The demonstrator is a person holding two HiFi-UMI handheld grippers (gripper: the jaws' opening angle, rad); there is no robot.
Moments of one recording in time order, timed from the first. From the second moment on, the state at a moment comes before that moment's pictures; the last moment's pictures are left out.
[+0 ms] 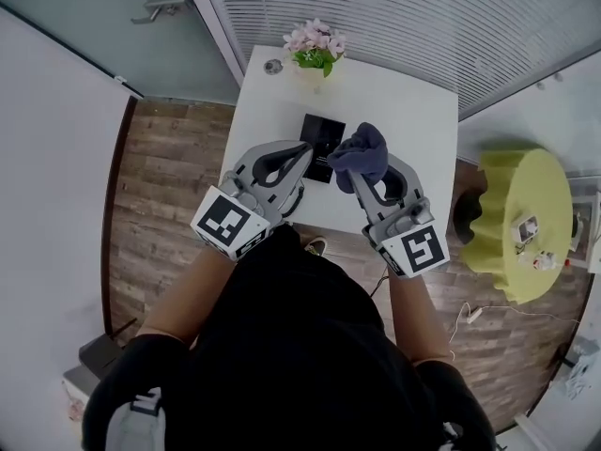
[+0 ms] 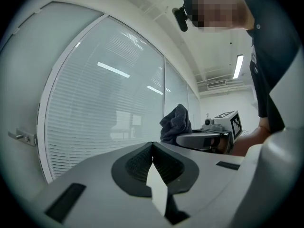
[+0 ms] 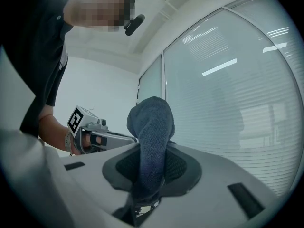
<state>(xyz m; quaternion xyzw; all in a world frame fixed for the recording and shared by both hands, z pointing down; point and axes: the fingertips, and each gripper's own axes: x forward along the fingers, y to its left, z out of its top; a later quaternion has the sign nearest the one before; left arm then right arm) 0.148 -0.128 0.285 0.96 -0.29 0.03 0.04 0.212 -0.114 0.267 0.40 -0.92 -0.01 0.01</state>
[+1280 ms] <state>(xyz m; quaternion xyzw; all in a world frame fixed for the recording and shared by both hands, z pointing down) 0.170 -0.149 0.272 0.97 -0.24 0.05 0.02 0.222 -0.139 0.248 0.43 -0.90 -0.02 0.00</state>
